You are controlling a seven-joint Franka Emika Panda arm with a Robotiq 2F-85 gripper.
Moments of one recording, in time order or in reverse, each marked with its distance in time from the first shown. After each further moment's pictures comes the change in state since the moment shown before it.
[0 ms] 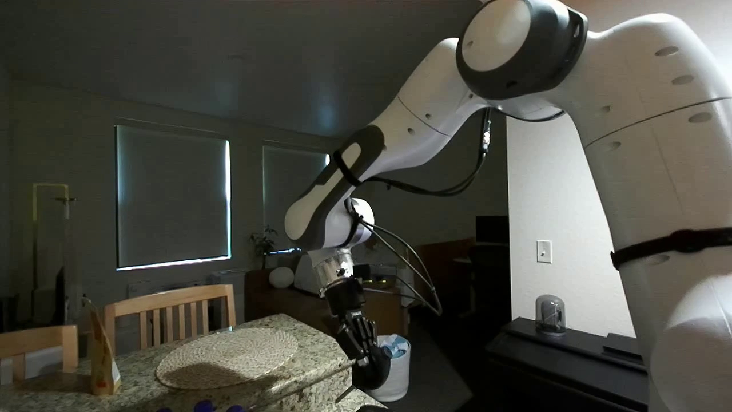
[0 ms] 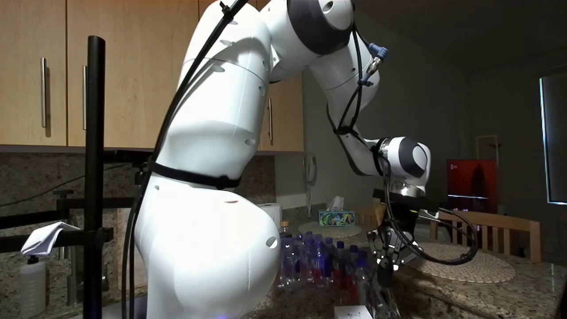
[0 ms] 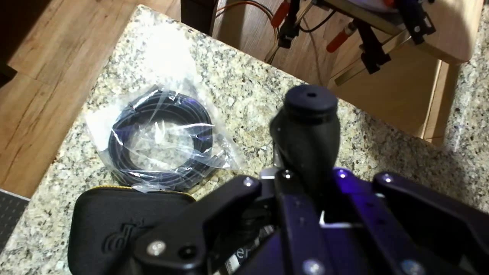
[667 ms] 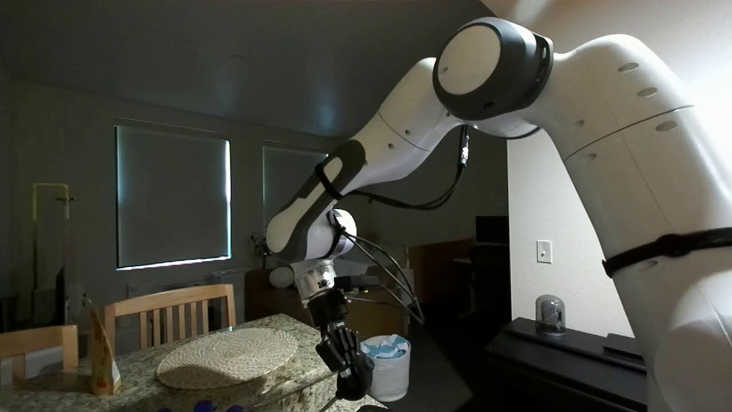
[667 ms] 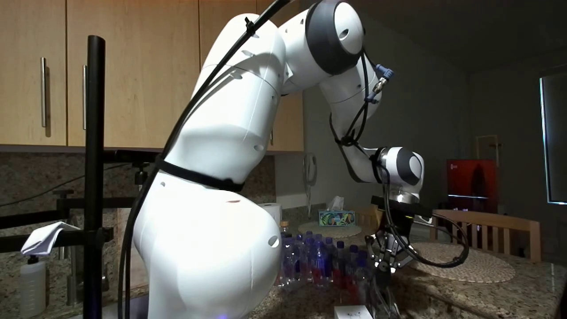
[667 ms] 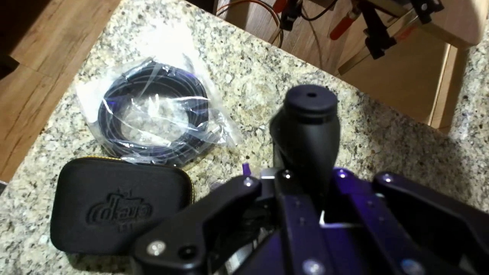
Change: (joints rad) arm 0.019 0.111 0.029 0.103 -0.009 0.000 0.032
